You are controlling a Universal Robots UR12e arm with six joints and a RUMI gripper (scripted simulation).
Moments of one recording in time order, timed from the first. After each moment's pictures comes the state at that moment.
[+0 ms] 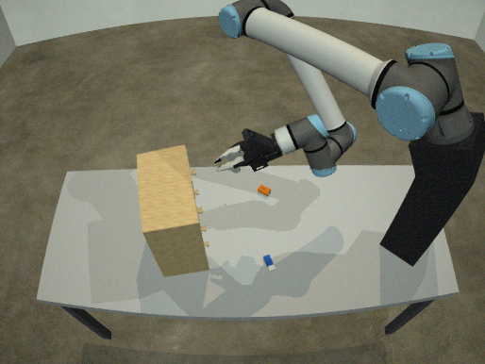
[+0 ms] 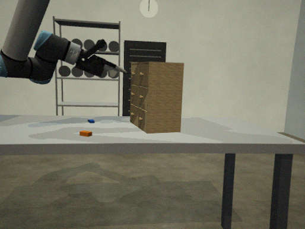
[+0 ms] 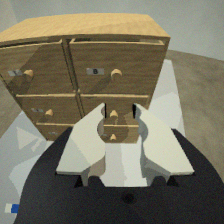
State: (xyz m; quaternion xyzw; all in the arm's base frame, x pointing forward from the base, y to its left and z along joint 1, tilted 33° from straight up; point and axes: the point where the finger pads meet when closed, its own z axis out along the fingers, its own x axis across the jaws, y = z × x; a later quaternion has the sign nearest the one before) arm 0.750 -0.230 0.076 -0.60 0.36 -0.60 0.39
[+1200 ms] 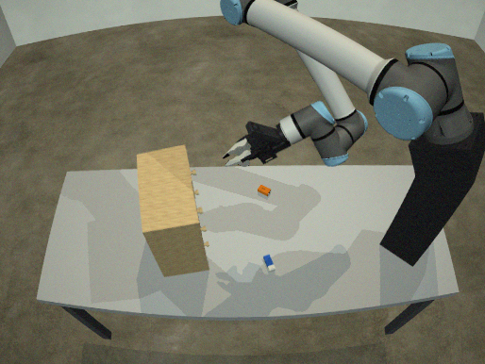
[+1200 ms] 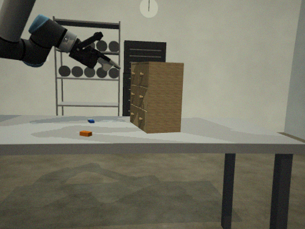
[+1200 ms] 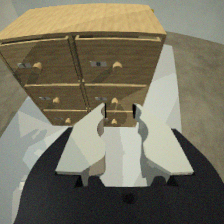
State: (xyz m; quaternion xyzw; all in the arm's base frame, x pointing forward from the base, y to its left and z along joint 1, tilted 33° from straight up) arm 0.716 -0.226 0.082 -0.62 0.40 -0.57 0.35
